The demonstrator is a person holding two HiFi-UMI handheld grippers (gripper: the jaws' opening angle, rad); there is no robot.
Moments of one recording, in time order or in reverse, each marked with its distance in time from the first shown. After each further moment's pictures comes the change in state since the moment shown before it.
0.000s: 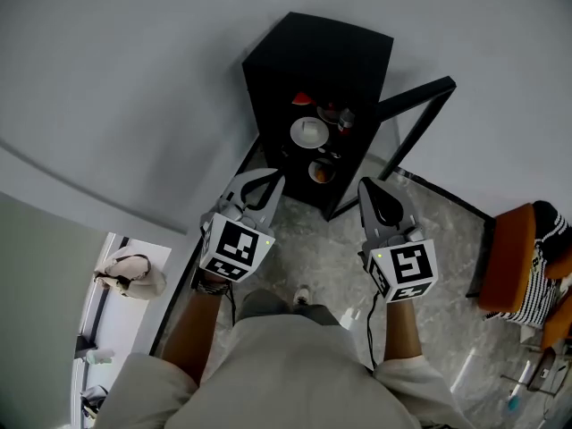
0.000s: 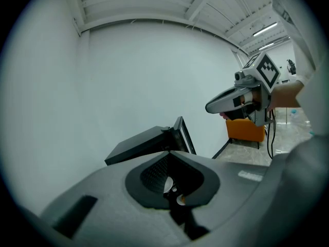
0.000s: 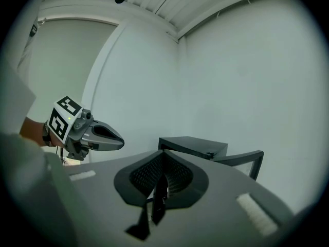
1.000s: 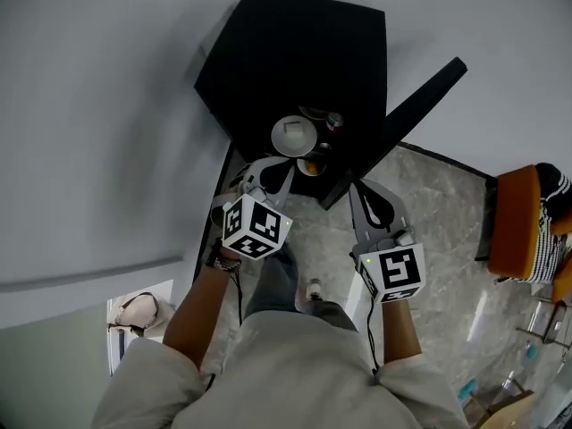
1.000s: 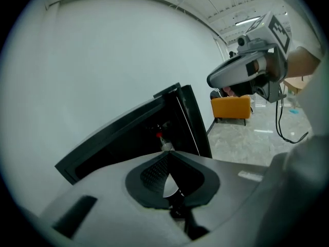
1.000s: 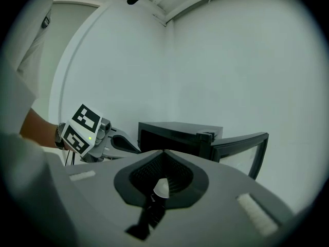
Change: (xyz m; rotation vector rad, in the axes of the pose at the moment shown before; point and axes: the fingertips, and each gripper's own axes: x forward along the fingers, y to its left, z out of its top) left arm 0.199 0.054 -0.092 0.157 0.143 -0.246; right arm 0.134 -0.059 -0.066 0.070 0.109 -0.142
